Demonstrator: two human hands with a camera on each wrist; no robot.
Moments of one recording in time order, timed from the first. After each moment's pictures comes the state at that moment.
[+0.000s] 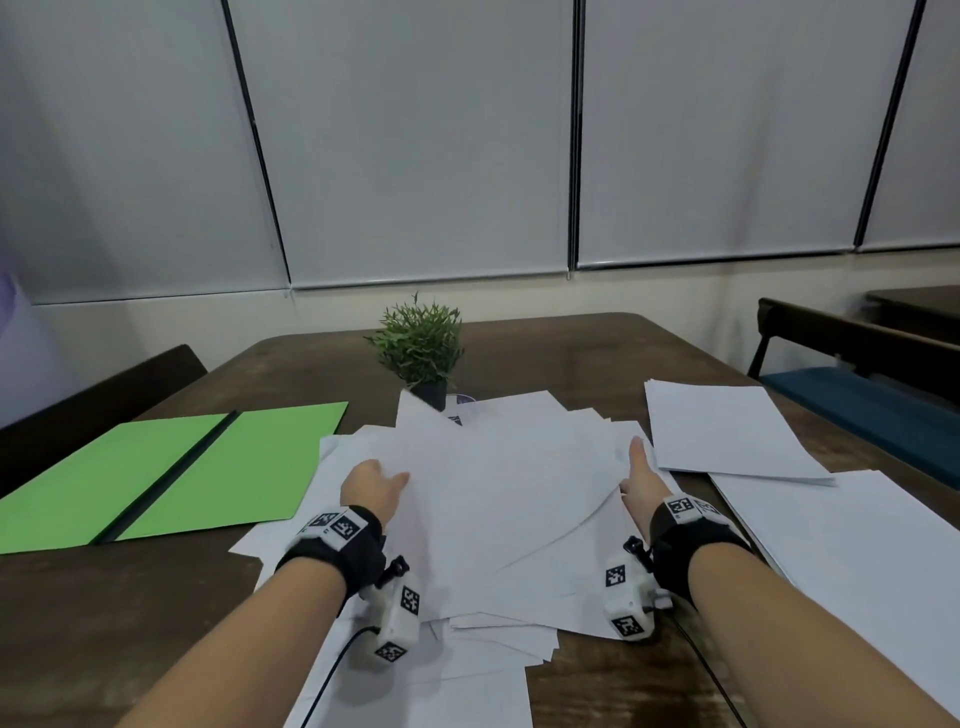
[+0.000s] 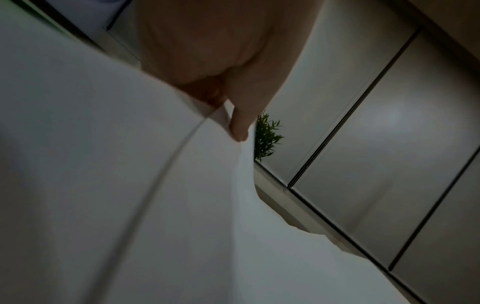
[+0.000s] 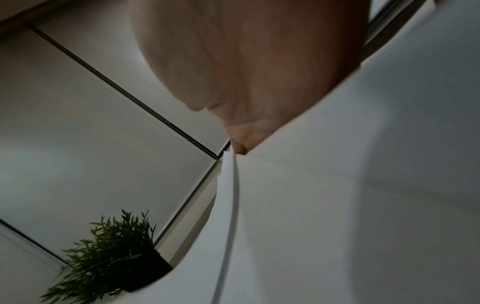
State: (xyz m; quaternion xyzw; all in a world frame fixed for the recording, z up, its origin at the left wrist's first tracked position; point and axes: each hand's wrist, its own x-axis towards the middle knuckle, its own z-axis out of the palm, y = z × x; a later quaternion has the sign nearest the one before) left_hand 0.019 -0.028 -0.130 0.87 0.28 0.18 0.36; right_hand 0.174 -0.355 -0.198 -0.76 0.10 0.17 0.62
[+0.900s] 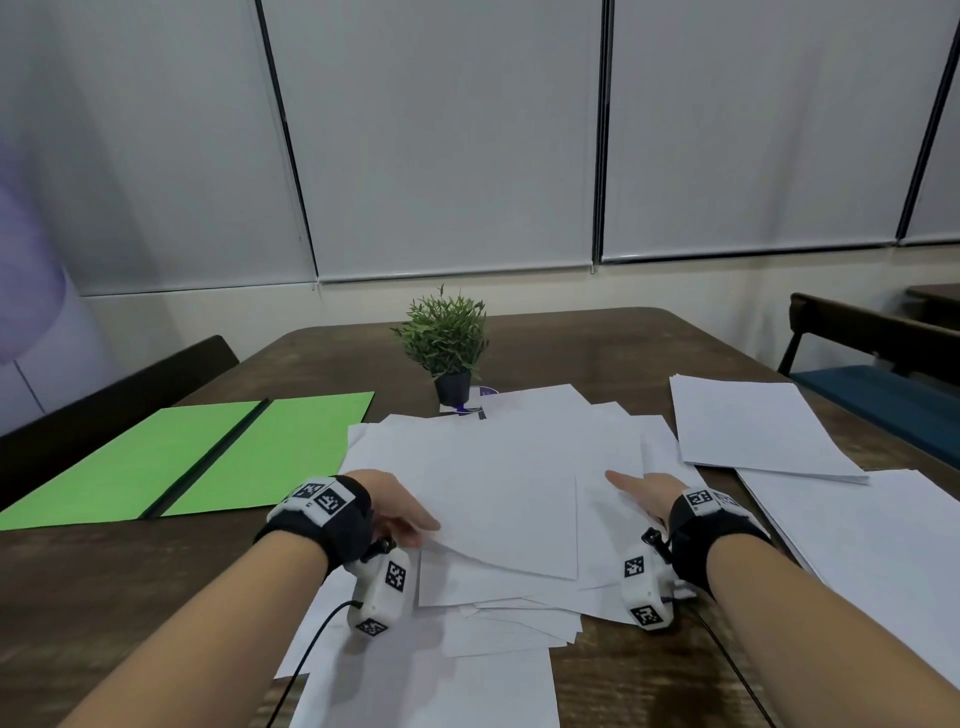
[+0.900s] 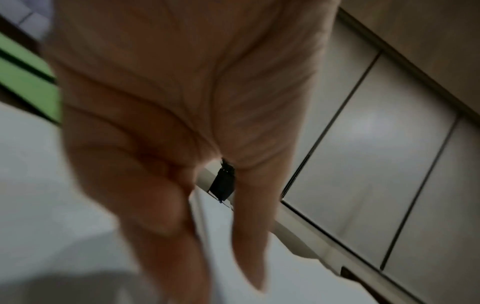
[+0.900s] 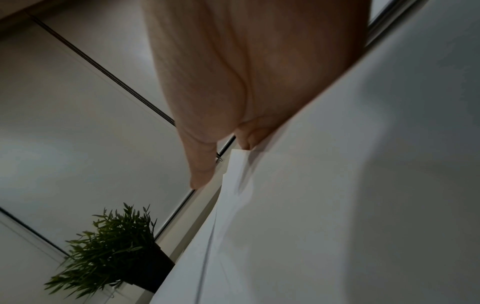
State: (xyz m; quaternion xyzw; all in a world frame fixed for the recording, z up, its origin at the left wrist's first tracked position) left_hand -0.032 -0.026 -0.089 0.83 0.32 -0.18 0.42; right_hand 0.125 -0.341 -0.153 -0.92 0.01 0.17 0.34
